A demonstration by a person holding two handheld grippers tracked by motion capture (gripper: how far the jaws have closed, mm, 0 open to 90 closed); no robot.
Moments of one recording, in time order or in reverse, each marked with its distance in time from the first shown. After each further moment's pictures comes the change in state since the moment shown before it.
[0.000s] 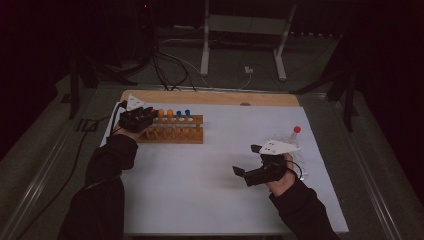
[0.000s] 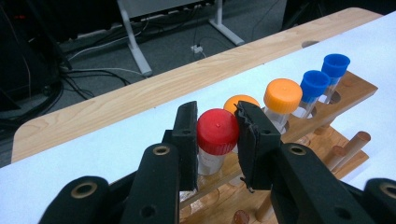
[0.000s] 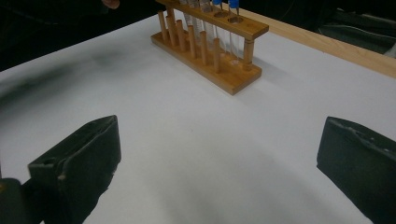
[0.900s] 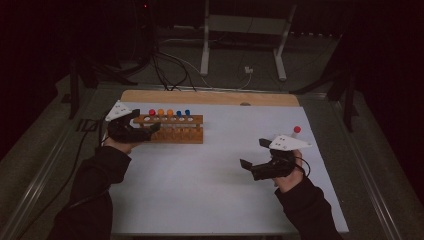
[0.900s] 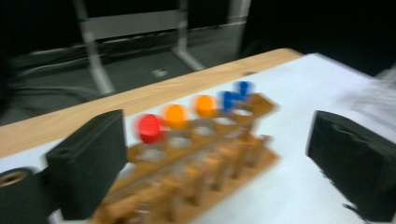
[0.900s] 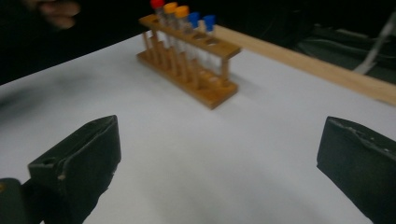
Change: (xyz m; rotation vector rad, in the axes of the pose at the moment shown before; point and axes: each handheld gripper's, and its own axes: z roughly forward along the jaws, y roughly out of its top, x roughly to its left) left arm -0.018 -0.007 -0.062 -0.127 -0.197 -0.044; right arm -0.013 0.008 -0.020 -0.062 -0.061 0.010
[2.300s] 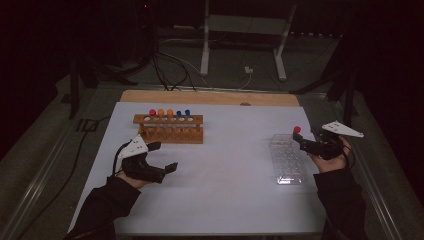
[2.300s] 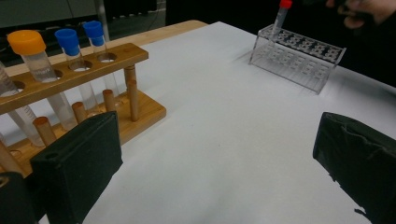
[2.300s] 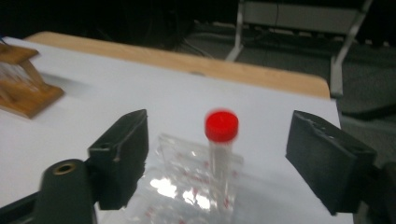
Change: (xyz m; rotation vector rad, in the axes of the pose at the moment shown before) left arm -0.068 -0.049 -0.010 0.035 -0.244 0.059; right arm -0.133 -0.038 -0.056 -0.017 -0.408 0.178
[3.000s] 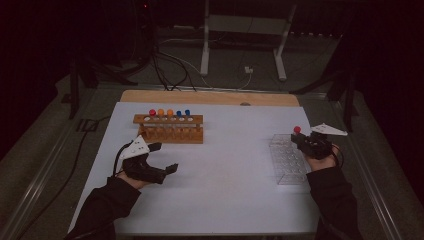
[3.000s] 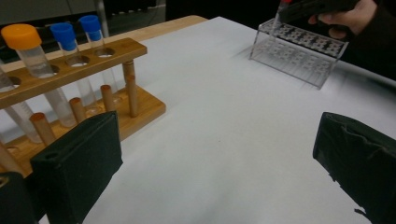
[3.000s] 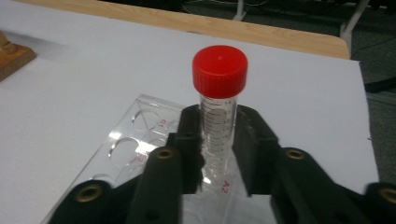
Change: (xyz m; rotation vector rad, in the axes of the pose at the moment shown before) left arm 0.000 -0.002 0.002 0.017 0.000 0.004; right arm -0.005 -0.021 0.034 0.117 0.003 -0.004
